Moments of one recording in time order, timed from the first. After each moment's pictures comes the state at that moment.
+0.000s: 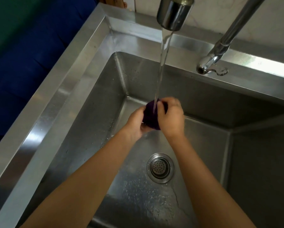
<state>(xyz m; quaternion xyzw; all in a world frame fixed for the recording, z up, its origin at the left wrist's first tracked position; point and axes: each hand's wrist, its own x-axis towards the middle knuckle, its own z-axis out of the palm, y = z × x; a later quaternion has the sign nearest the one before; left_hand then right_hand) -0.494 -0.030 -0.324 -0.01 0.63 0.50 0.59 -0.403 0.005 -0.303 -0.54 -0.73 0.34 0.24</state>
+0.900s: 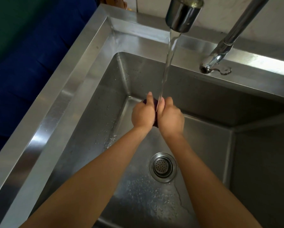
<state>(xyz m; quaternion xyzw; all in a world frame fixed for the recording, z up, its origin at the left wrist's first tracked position) -0.489 -0.017 -0.312 0.17 0.83 0.42 0.34 -0.416 -0.001 -0.295 -0.59 -0.76 0.25 0.14</state>
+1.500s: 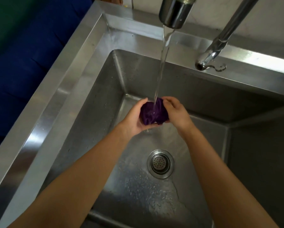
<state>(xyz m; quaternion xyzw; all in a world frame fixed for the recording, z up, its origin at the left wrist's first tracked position) -0.507 -0.032 -0.331 -0.03 0.54 0.50 0.67 -0.390 0.022 -0.303 -0.56 -0.56 0.59 0.18</state>
